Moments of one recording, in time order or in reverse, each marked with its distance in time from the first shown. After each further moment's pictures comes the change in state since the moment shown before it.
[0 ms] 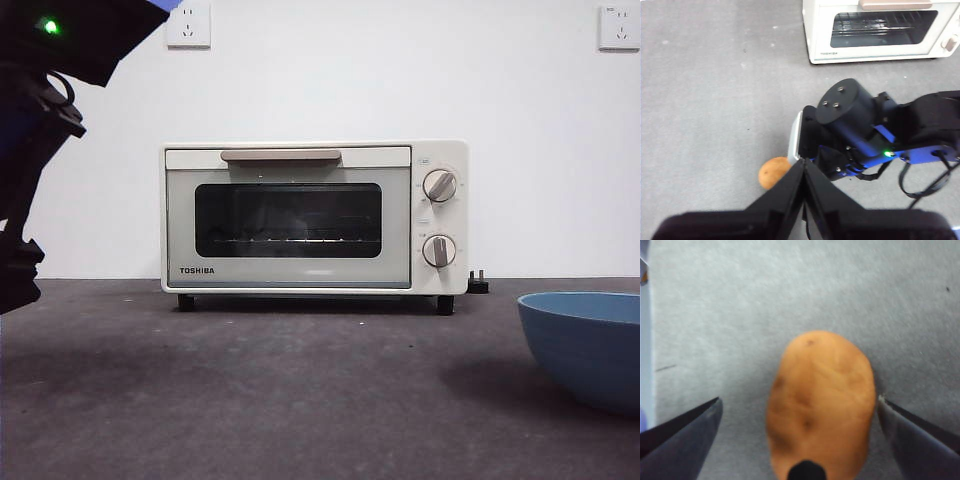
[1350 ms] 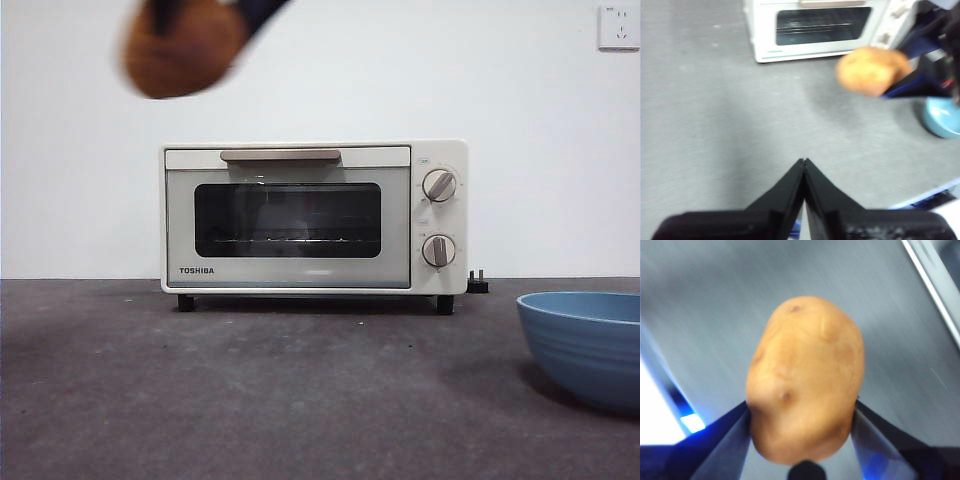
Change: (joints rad) left arm -0.071 0.000 0.000 0.000 0.168 -0.018; right arm -0.130 -0.568 0.024 -0.894 0.326 0.007
